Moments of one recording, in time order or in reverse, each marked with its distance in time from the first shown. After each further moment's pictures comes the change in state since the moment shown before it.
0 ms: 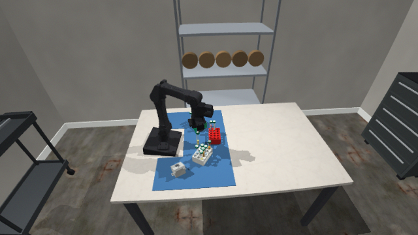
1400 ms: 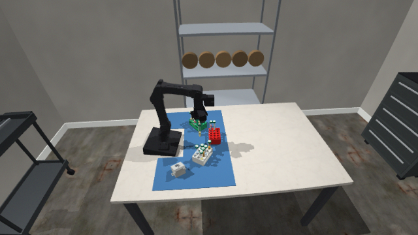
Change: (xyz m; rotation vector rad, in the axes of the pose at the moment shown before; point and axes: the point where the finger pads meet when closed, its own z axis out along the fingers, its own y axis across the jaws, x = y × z) arm 0.073 0.031 -0.001 0.000 0.001 -0.024
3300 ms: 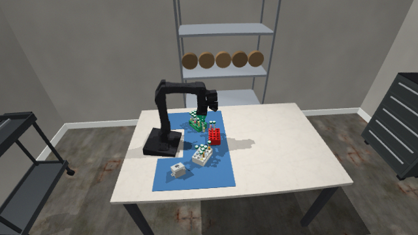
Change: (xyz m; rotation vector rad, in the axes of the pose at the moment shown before) arm 0.035 0.032 -0.002 0.000 -0.012 -1.178
